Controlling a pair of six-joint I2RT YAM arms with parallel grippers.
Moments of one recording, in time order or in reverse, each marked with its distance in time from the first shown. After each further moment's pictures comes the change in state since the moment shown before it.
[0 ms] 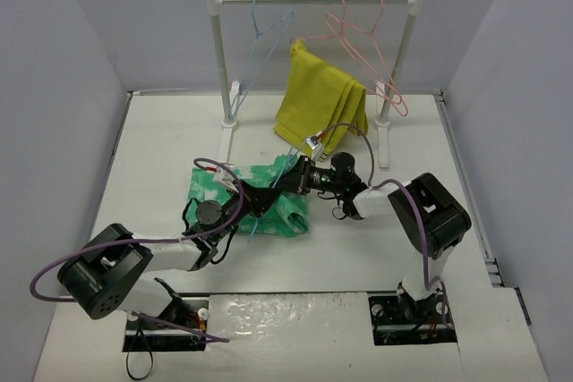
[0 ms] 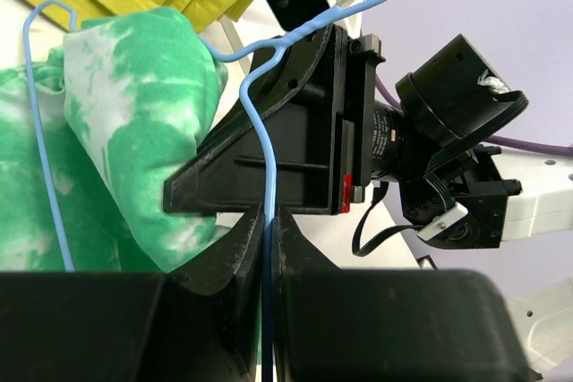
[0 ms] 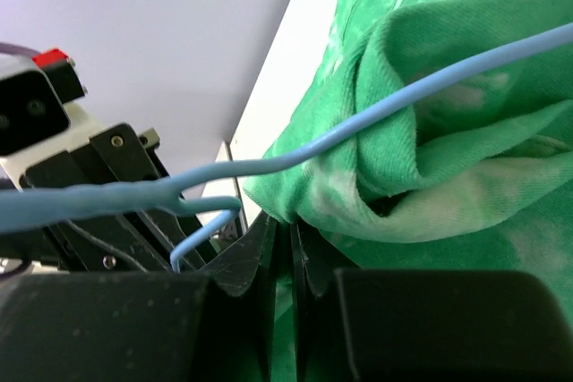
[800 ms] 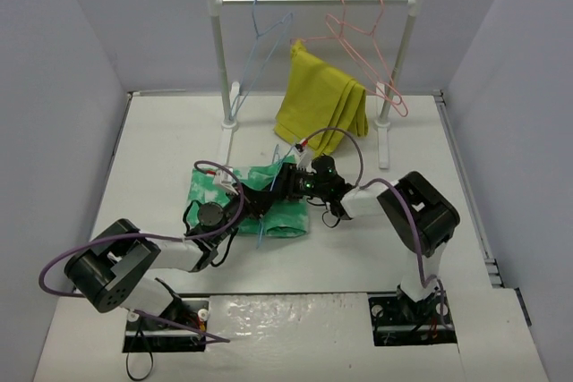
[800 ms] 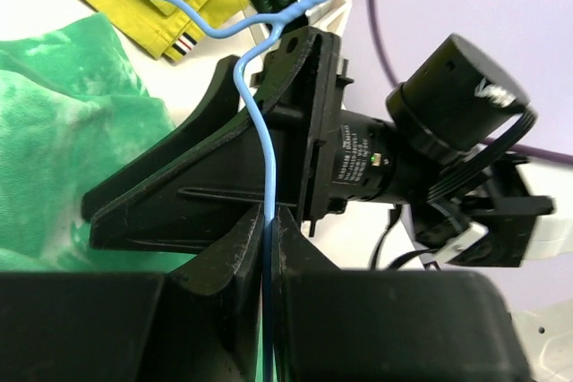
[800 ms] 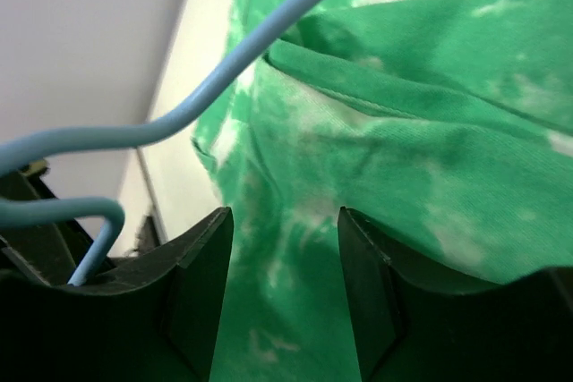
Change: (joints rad) left arm 0.002 0.051 -0.020 0.027 -0.025 -0.037; right arm 0.093 0.034 0.092 -0.293 0.208 -0.220
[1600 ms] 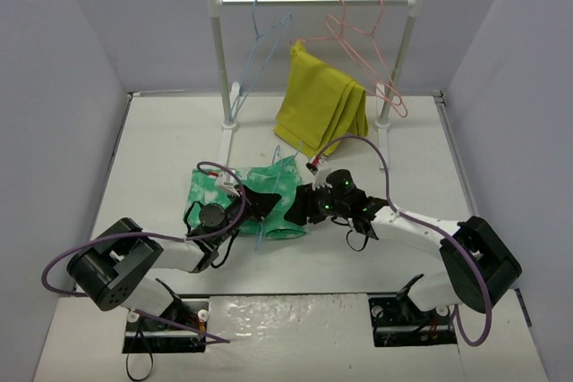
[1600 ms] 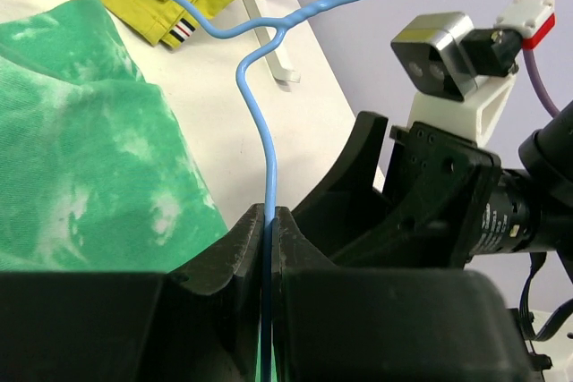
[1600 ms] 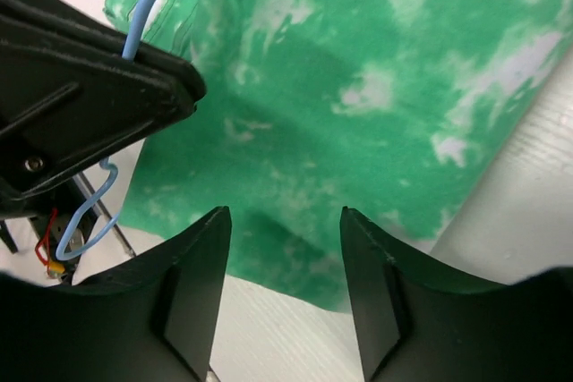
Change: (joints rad) left arm -0.001 0.019 0.000 0.002 0.012 -0.003; right arm 0.035 -0.438 -0.171 -0.486 0.161 -0.273
